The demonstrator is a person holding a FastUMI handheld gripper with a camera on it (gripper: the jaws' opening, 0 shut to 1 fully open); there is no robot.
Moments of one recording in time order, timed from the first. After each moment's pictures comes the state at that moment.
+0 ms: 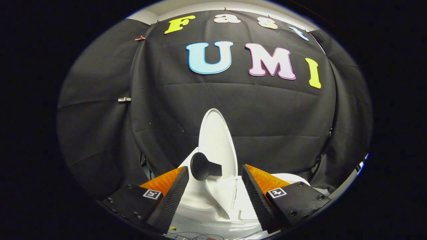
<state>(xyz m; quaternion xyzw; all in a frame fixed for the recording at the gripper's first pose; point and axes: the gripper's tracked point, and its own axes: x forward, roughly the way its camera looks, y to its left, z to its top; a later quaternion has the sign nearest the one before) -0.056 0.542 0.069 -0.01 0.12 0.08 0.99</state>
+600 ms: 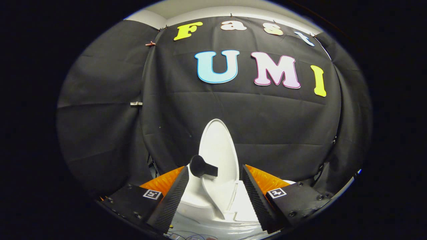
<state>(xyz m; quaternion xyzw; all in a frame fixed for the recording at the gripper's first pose) -0.087 0.521 0.096 -0.01 0.10 0.14 0.99</state>
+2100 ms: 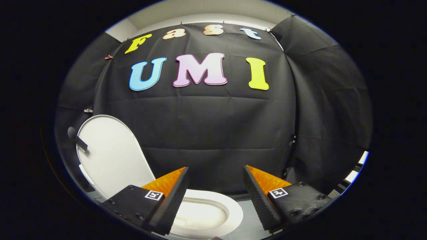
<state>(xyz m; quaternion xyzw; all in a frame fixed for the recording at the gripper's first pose) 0.011 0.129 0.043 0.00 0.02 0.00 1.00</state>
